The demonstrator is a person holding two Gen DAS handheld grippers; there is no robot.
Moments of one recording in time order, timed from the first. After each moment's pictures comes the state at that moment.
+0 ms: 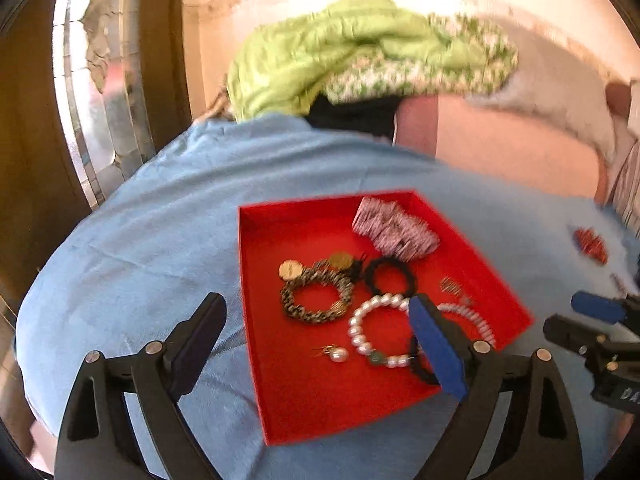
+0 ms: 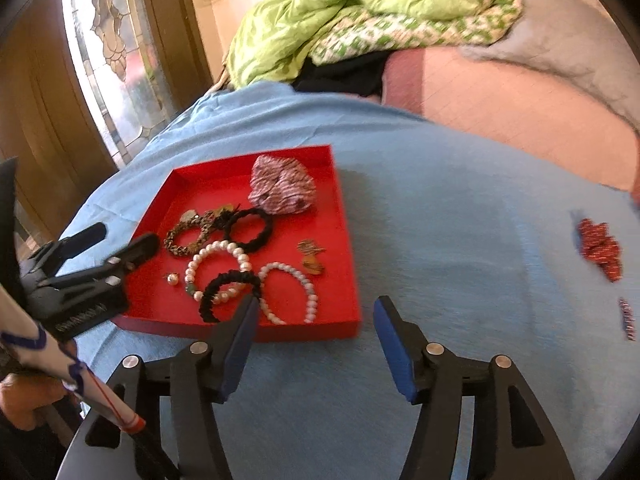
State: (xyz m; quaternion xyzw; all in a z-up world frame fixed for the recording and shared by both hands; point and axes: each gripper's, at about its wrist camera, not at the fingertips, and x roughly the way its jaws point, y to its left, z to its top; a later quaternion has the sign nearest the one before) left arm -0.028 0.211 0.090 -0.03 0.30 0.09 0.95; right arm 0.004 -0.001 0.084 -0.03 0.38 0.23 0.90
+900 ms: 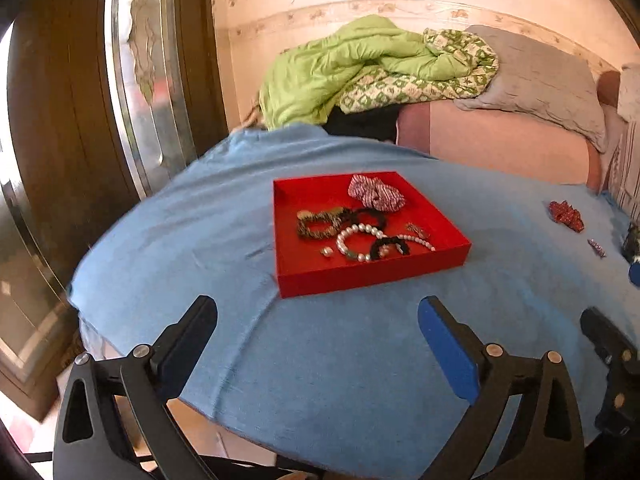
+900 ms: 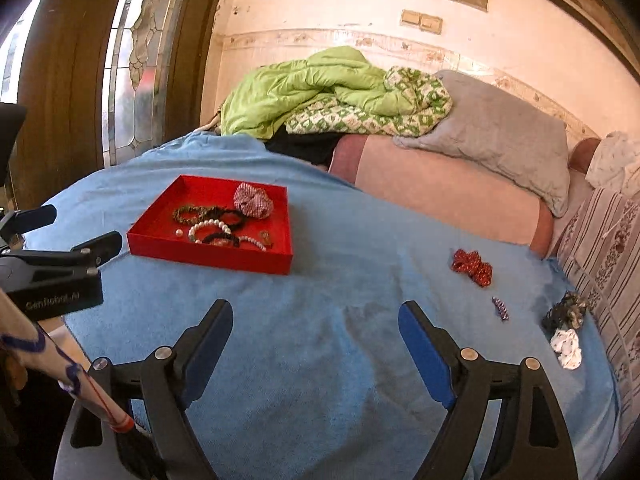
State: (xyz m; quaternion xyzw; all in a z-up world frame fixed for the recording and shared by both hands) left arm -0.165 0.144 0.104 -0.01 0.30 0.15 0.94; right arm -0.158 -0.061 0.107 -0.12 0.25 0.16 0.95
